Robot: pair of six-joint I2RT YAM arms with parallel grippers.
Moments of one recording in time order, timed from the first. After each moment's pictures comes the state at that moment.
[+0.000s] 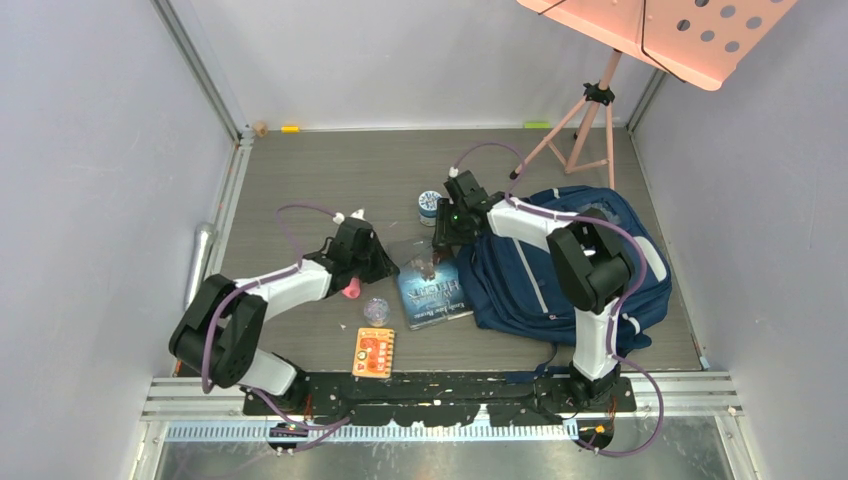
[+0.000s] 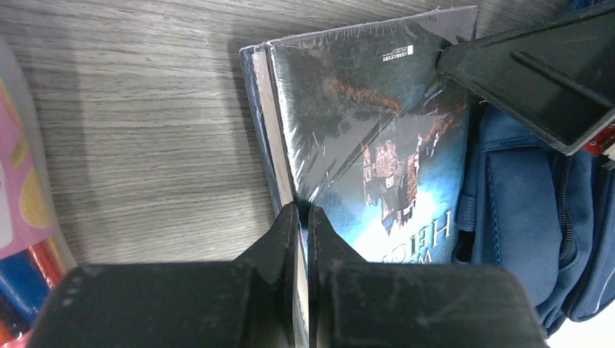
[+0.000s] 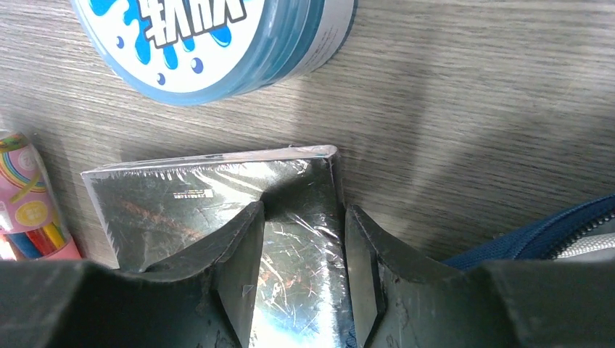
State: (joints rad) left arm -0.52 1.46 0.66 0.01 0.09 -0.82; right arm 0.60 1.97 1.32 -0.33 -0.06 0.58
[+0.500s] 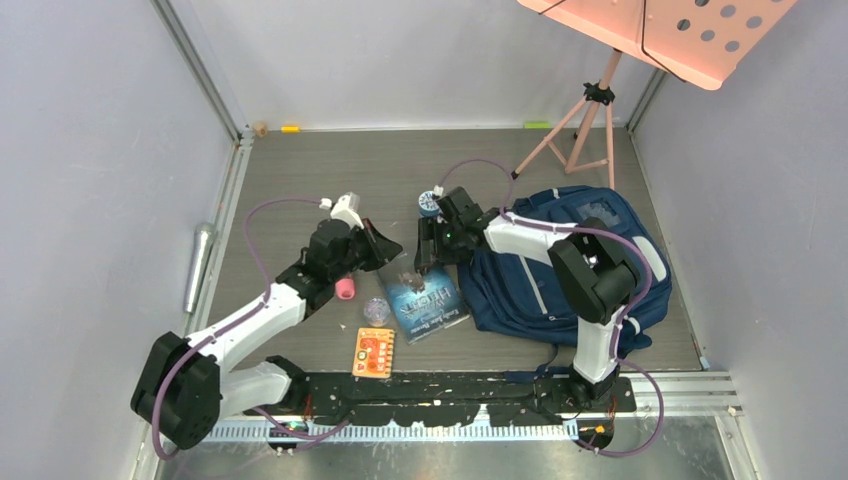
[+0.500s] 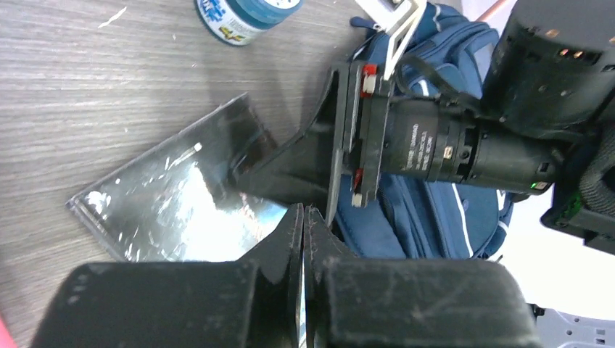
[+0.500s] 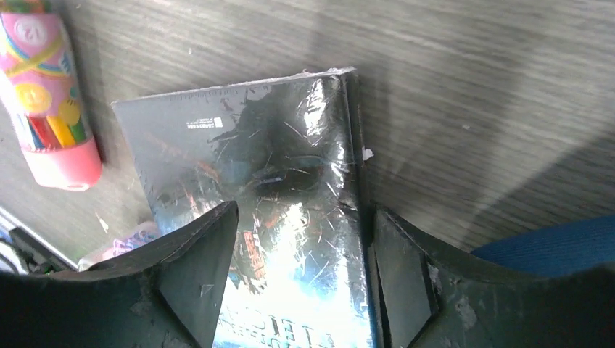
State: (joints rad) left arm -0.54 1.13 0.59 0.12 0.09 -0.78; right arm 0.66 1.91 1.22 -0.27 -0.19 0.57
